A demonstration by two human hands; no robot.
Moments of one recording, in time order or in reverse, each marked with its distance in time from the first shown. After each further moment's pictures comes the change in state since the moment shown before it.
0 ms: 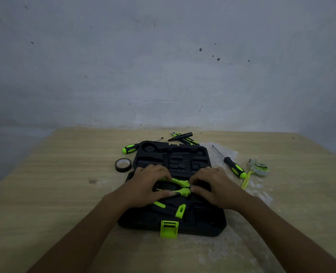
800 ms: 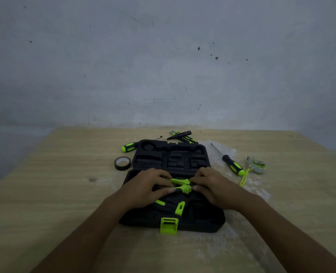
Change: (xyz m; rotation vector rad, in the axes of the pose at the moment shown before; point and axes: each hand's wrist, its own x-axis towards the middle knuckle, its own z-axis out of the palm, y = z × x) left_hand -0.002 0.000 0.008 -0.091 -0.008 0.067; right_hand -0.005 -0.008 -0.004 -0.098 -0.125 -0.014
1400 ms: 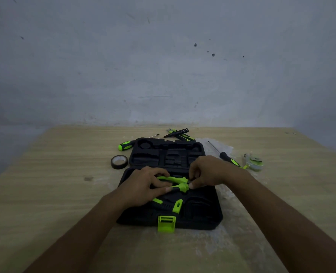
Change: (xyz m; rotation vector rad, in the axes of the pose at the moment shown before) left_hand 0.001 -0.002 0.003 -0.020 0.021 -0.038; right_hand 0.039 -0.008 -0.039 0.087 -0.324 0.290
